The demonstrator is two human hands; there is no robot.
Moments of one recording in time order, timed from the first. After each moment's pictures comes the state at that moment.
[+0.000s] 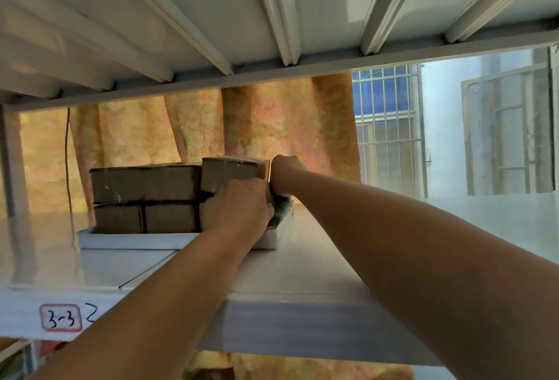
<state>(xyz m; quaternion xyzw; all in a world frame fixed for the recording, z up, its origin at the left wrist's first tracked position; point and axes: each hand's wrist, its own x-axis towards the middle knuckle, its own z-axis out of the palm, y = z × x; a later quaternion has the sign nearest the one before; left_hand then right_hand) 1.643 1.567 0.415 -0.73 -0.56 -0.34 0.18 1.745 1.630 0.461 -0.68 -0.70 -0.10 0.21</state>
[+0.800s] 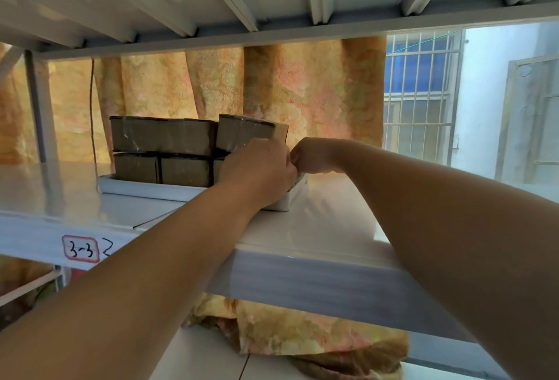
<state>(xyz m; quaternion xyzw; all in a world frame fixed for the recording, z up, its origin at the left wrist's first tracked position) 1.646 1.553 0.416 -0.76 -0.51 -0.36 0.16 1.766 1.601 0.454 -0.63 -0.76 0.01 0.13</state>
